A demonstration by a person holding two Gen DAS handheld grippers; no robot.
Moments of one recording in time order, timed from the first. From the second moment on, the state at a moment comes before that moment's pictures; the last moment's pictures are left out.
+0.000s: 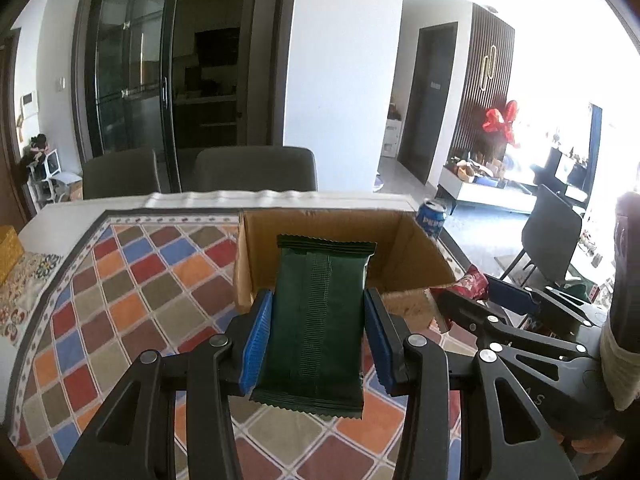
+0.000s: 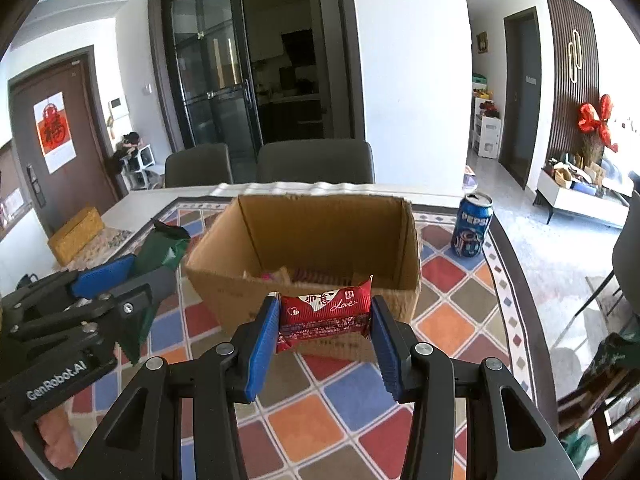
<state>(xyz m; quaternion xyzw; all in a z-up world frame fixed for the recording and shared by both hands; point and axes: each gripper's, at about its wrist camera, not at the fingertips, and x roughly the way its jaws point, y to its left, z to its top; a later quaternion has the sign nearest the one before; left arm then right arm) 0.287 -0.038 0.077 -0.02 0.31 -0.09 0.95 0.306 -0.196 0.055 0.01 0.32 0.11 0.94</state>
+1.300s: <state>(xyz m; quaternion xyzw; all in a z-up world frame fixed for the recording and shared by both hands) 0.390 -0.036 0.063 0.02 0.36 -0.06 0.93 0.405 -0.182 0.055 -0.02 0.37 0.06 0.93</state>
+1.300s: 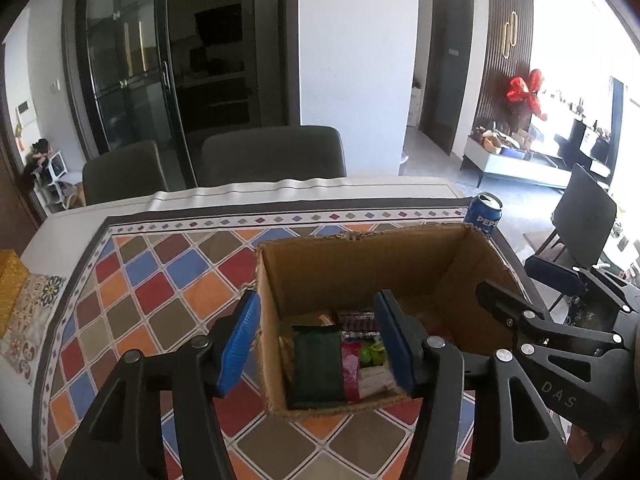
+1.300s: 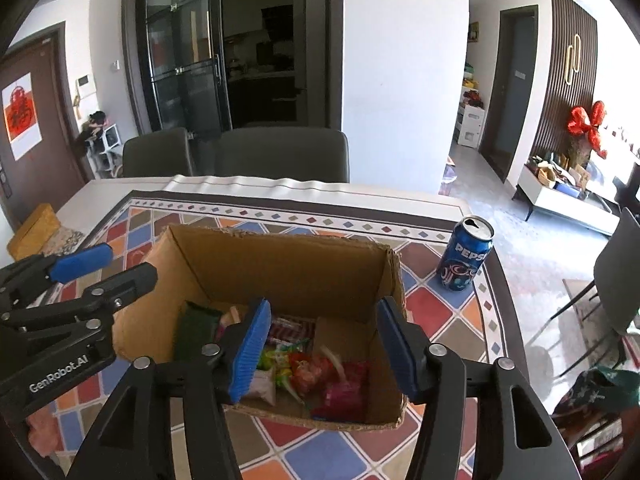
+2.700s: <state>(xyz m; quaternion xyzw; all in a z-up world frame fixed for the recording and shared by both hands) 0.141 -0.032 0.080 0.05 0.24 -0.05 0.97 0.165 -0.205 0.061 0.00 0.27 0.02 0.96</state>
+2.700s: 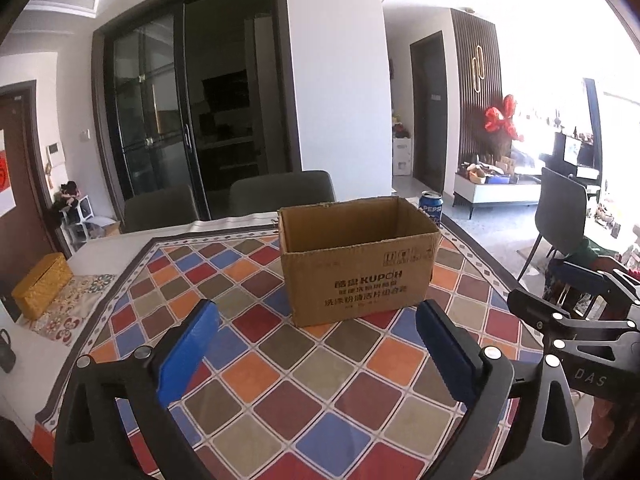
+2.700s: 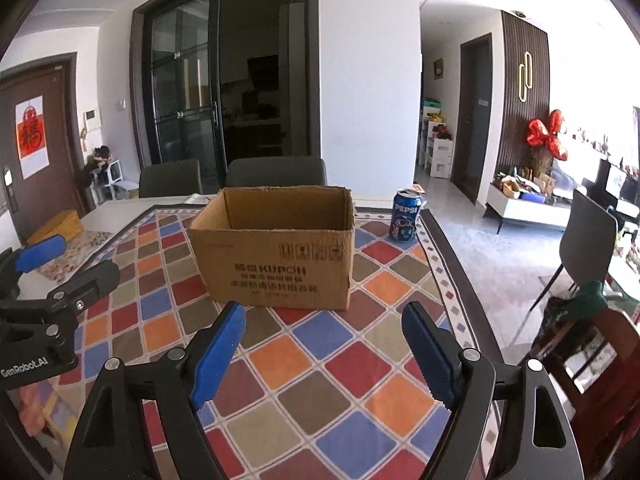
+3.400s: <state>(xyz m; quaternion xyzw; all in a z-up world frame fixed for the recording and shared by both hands) 0.097 -0.016 0.079 0.03 0.24 -0.04 0.97 0.112 -0.190 0.071 -0.03 0.23 0.01 0.97</state>
